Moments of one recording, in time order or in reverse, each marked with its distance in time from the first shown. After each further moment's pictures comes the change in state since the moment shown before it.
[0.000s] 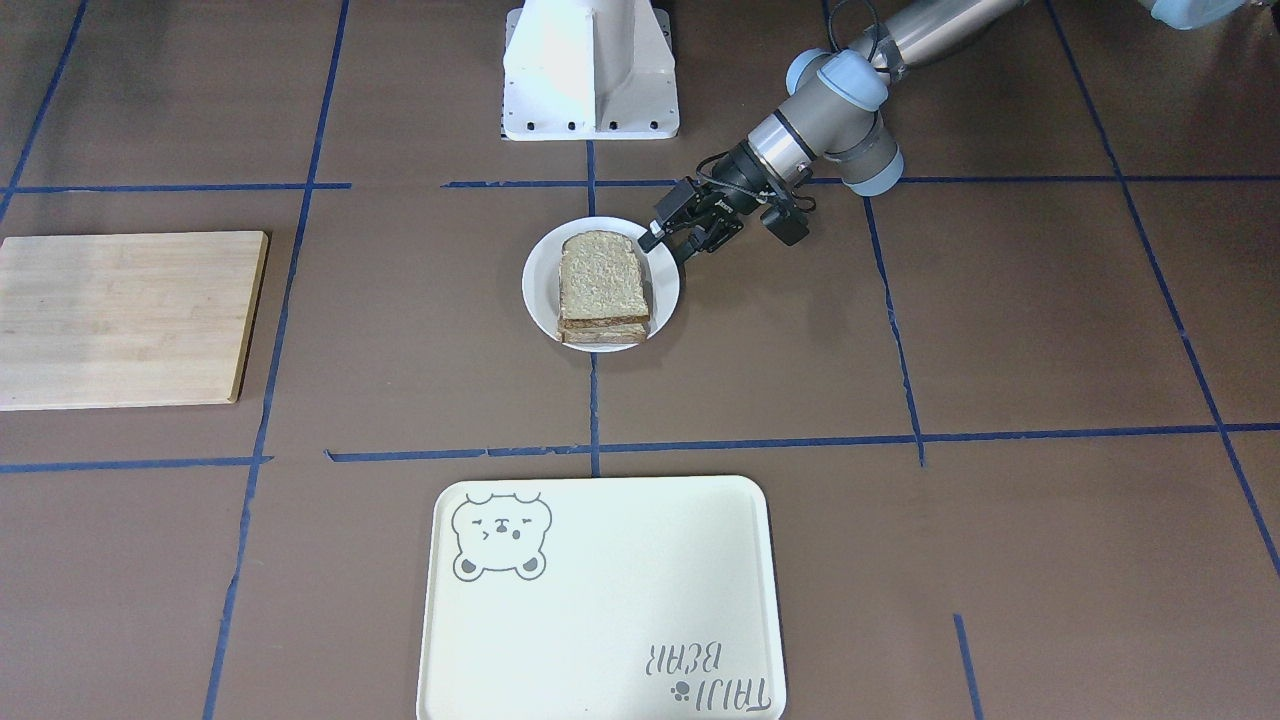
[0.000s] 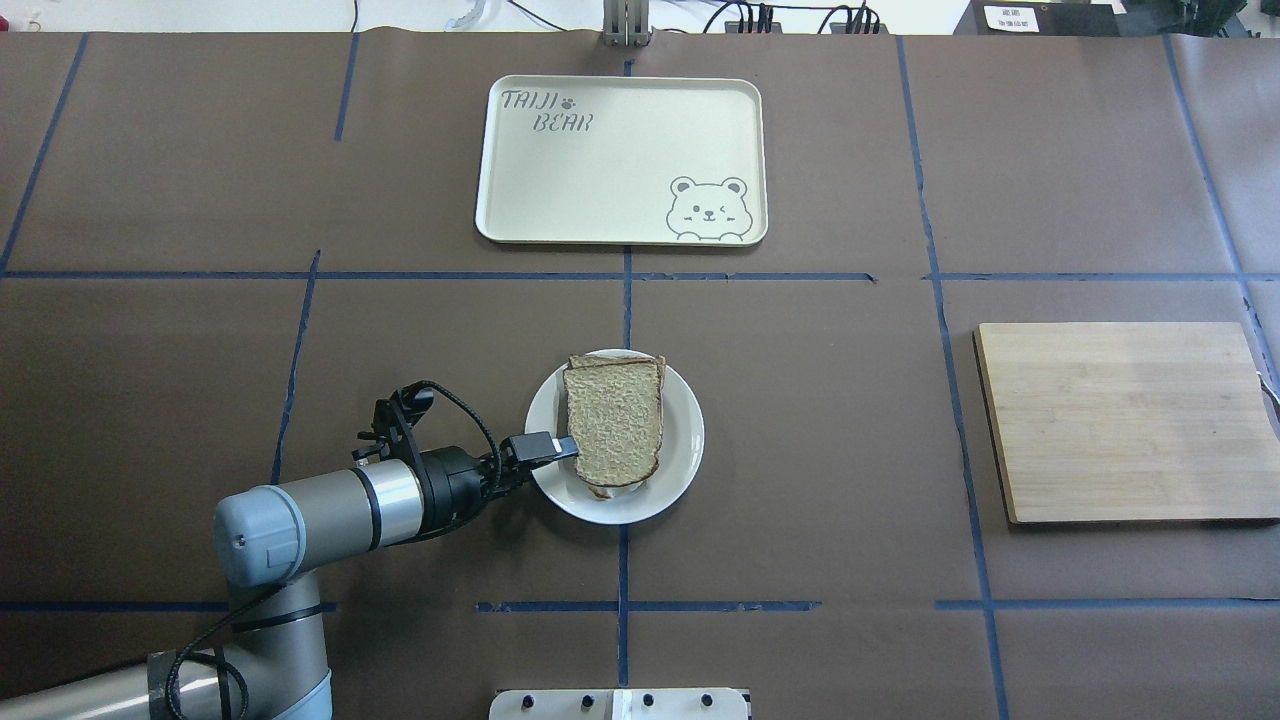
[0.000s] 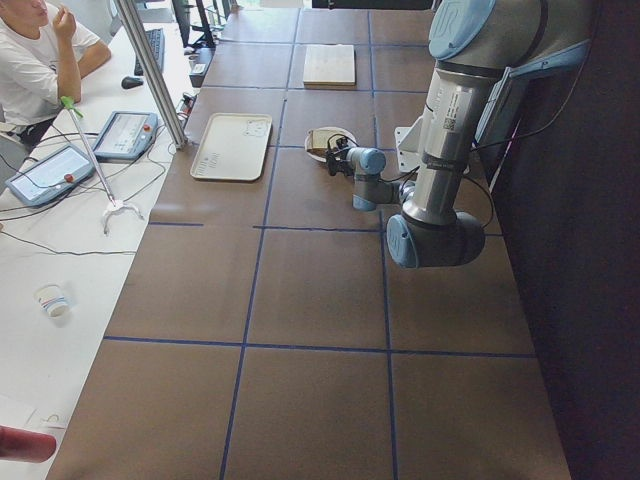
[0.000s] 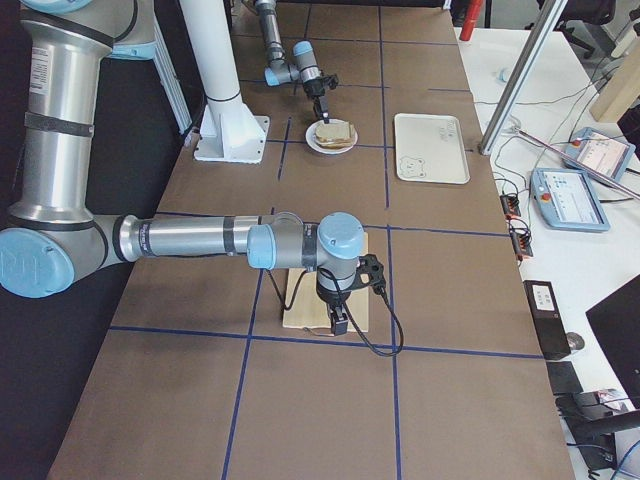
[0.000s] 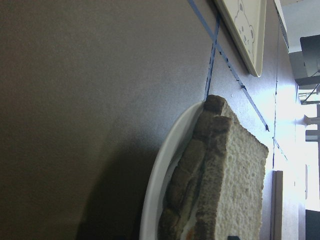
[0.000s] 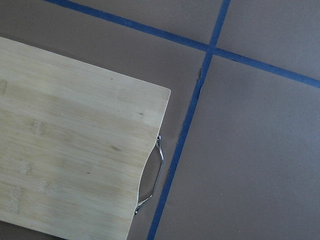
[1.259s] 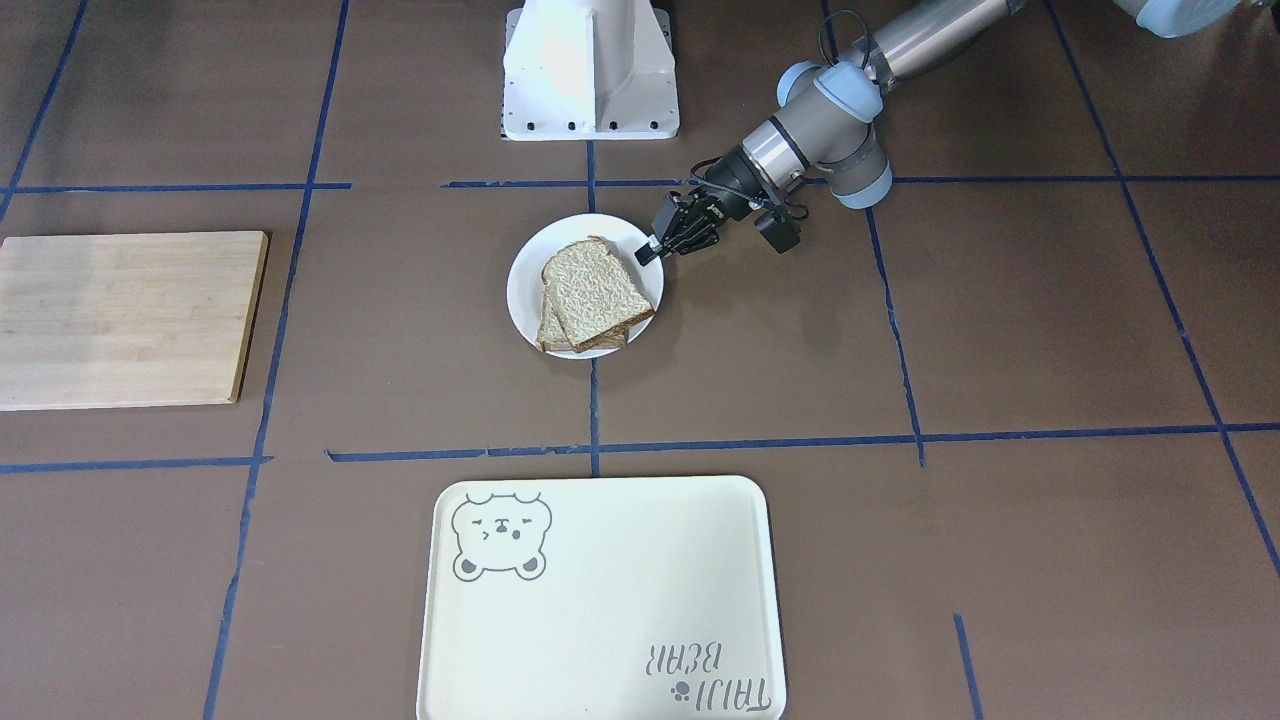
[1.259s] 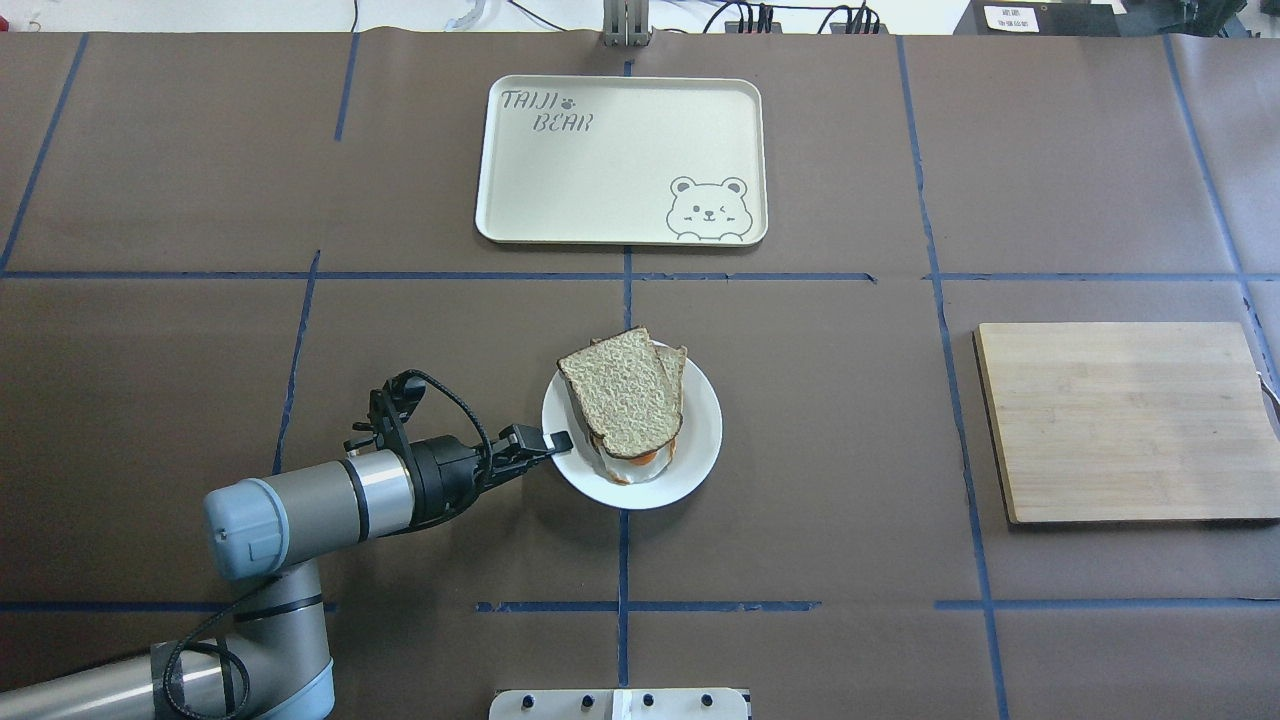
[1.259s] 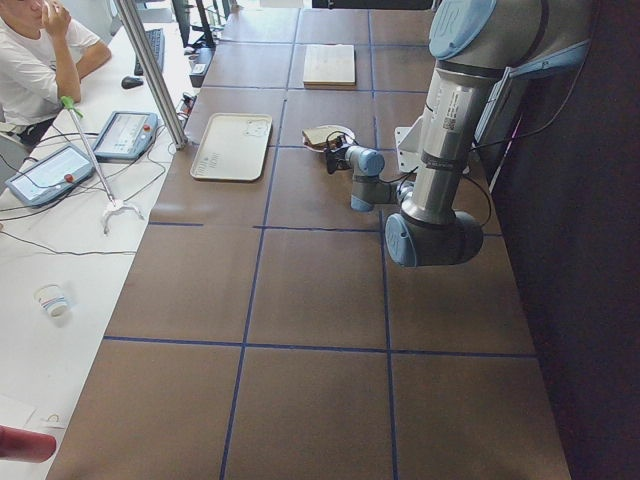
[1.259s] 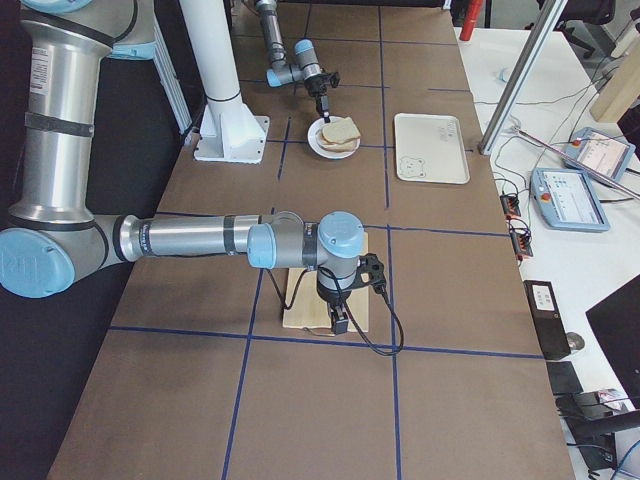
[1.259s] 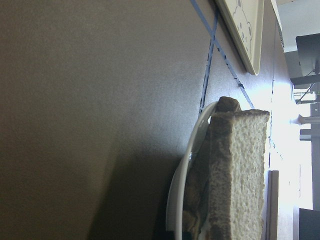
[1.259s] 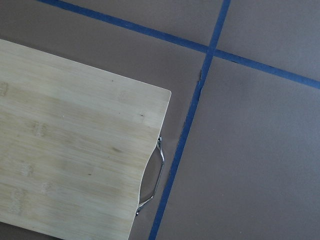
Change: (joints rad) left arm -0.025 -0.002 0.009 -0.113 0.003 -0.016; right arm 0.000 0.001 0.003 0.000 0.001 0.007
